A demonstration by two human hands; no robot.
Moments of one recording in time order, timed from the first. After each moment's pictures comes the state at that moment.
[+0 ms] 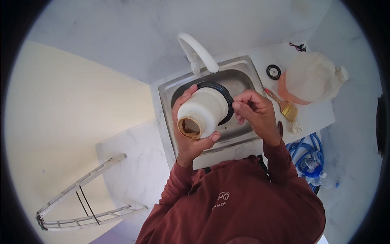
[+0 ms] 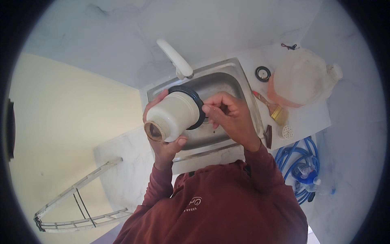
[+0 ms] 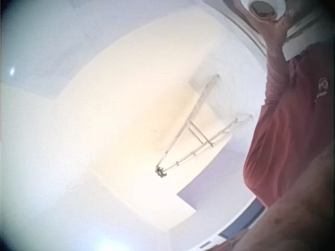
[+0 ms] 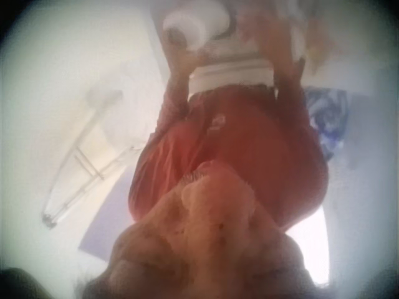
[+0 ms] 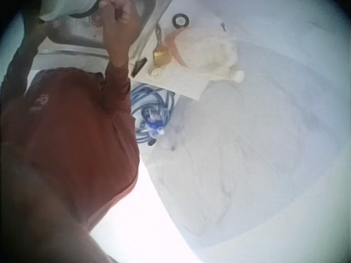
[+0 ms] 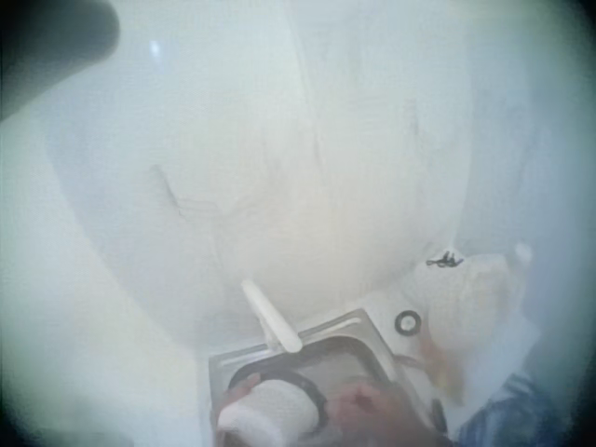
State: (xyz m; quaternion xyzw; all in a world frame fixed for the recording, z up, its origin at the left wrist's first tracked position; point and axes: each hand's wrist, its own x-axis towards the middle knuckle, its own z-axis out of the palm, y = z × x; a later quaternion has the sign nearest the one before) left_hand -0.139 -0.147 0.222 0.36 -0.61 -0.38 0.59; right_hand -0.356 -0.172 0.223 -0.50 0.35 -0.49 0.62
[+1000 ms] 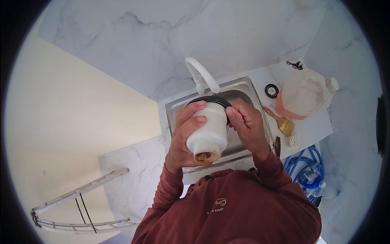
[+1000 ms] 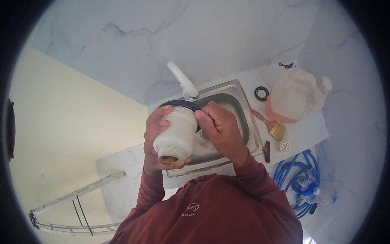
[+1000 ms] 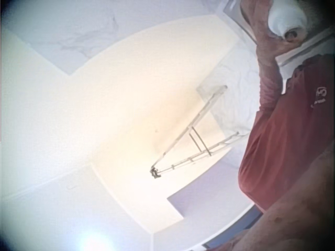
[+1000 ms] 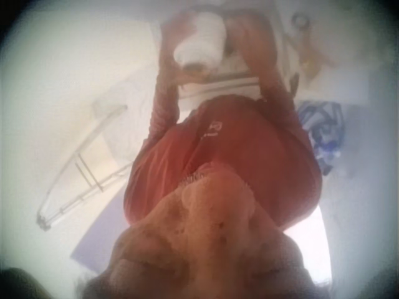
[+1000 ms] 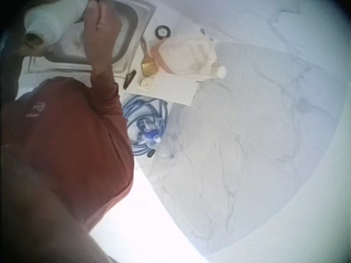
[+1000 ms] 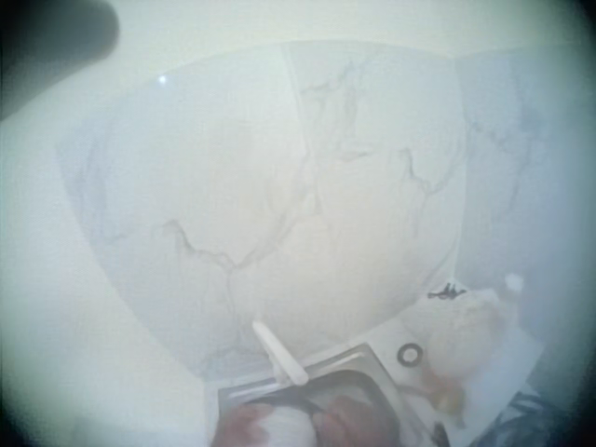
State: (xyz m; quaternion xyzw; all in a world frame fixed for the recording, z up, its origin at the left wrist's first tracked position) left_hand -0.114 -0.166 0.284 0.27 -0.84 -0.17 0.44; right_hand -0.333 -0.176 0.264 -0.62 0.39 -0.54 0.41
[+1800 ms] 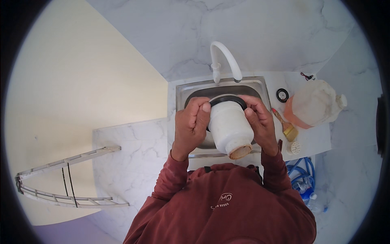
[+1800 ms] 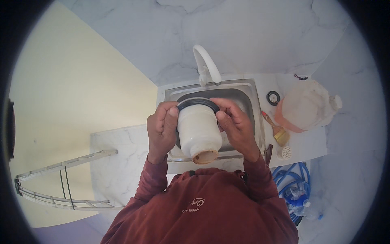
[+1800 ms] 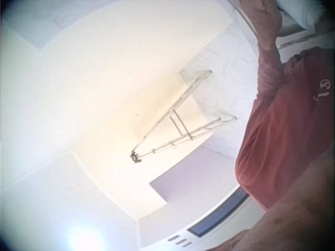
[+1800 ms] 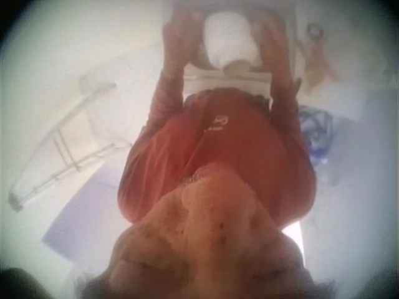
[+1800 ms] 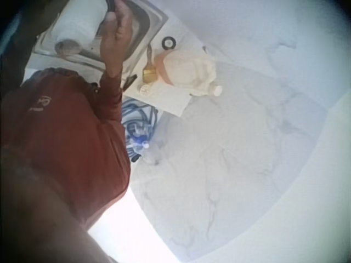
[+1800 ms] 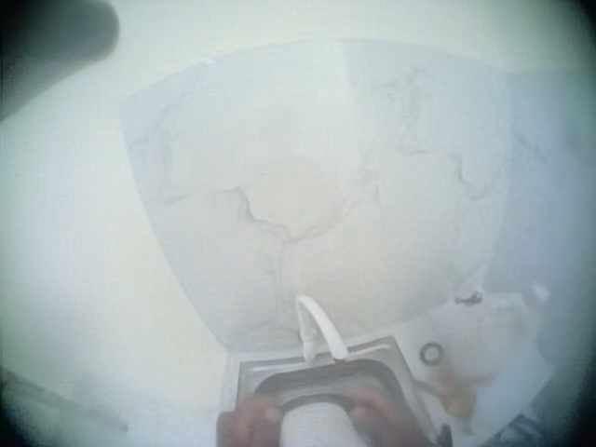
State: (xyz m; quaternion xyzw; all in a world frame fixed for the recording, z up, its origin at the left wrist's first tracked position) left_hand -0.117 -0.123 0.289 0.50 -0.65 -0.23 0.53; right_hand -0.326 -0.158 0.243 -0.58 0.29 -0.53 0.54
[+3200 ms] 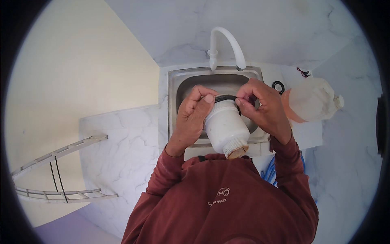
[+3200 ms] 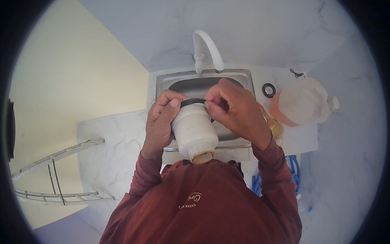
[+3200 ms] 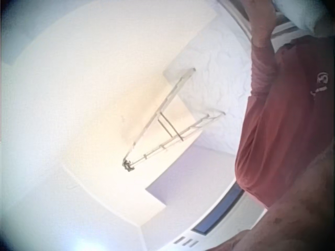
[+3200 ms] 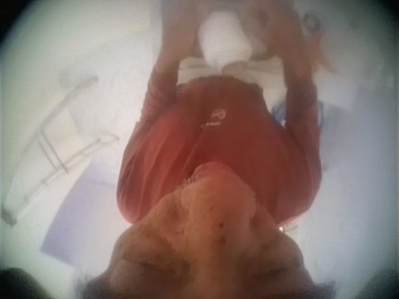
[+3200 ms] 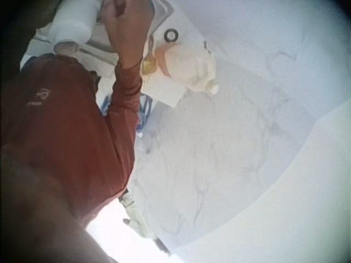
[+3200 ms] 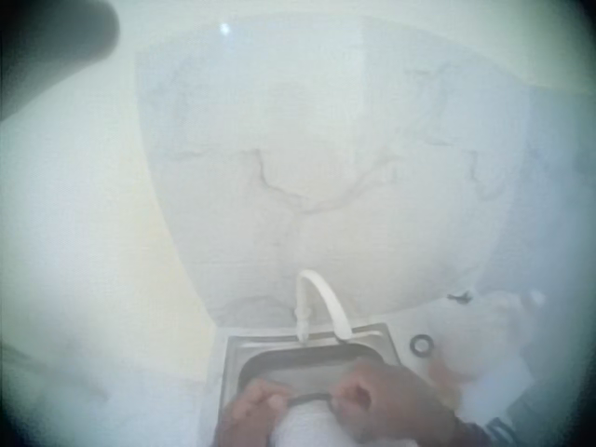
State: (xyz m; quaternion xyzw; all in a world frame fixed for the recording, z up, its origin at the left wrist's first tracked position) left_hand -0.109 -0.117 0.271 0.39 -0.45 -0.57 0.57; right_hand -0.323 -0.180 0.299 -0.80 0.31 -0.38 0.34
